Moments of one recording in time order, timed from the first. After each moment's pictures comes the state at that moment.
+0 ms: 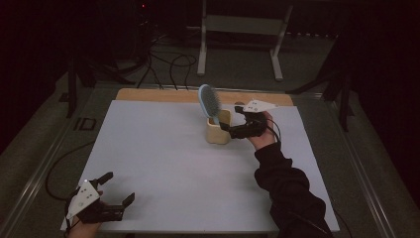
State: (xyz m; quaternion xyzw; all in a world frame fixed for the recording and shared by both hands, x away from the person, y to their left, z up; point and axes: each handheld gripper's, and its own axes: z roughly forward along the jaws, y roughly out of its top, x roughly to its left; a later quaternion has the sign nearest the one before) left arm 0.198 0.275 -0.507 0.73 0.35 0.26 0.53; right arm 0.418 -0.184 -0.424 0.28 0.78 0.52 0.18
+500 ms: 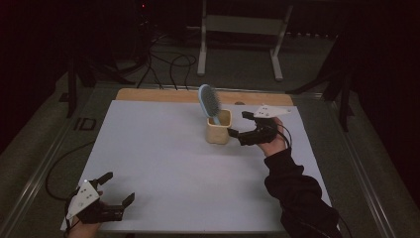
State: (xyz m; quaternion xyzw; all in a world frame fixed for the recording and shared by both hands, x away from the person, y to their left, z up) left arm 0.198 0.276 -0.507 0.73 0.35 0.26 0.53; right arm 0.393 -0.207 -0.415 0.27 0.79 0.53 0.16
